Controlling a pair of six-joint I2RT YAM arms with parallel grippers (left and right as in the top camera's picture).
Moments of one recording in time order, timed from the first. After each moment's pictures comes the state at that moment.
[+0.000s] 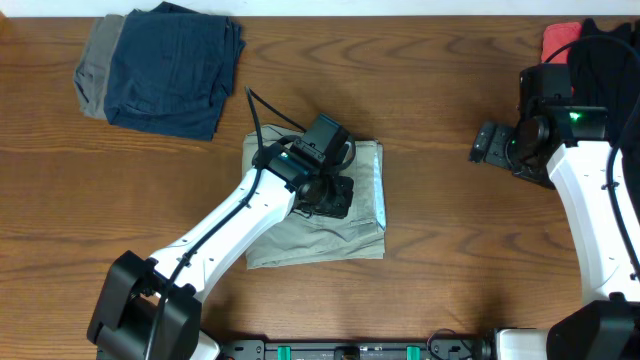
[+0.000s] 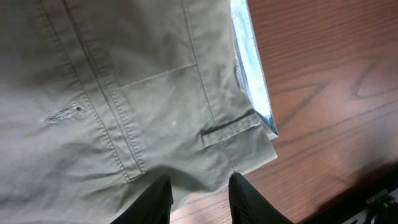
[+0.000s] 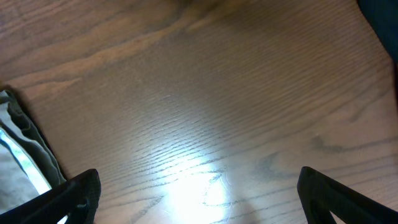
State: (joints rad) left arm -0.62 1.64 1.19 -0.83 0.28 -0.41; right arm -0.01 1.54 1.34 -1.11 0.10 0.39
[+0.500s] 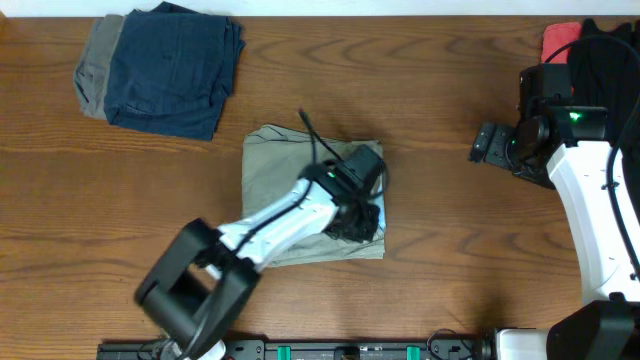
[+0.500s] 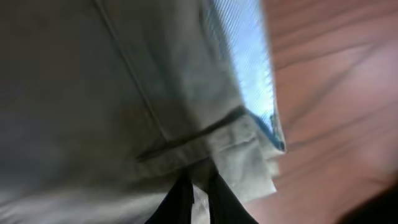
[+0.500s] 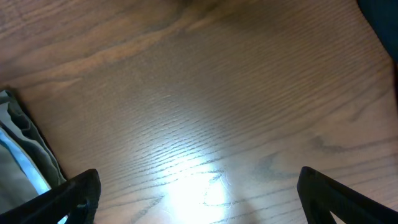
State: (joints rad) left arm -0.78 1.84 1.14 -0.69 0.30 -0.51; right arm -0.01 1.54 1.34 -1.11 0.10 0.39
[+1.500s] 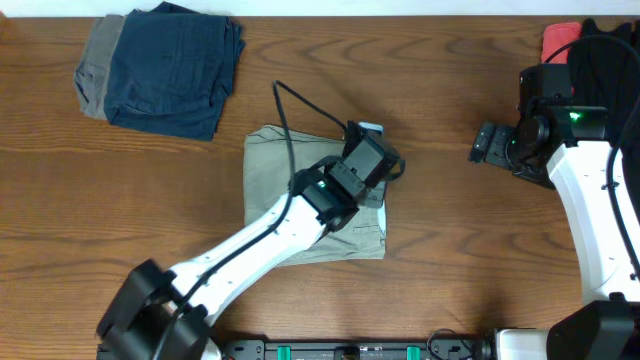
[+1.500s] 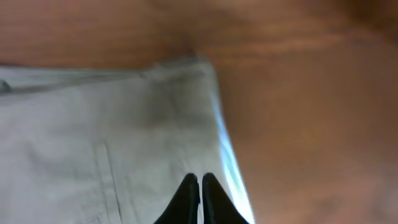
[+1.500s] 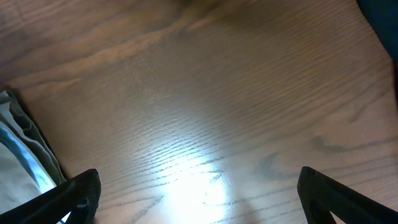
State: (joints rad) left arm -0.82 1.66 1.19 -0.47 -0.23 -0.54; right arm -0.01 1.54 1.34 -1.11 0.10 0.39
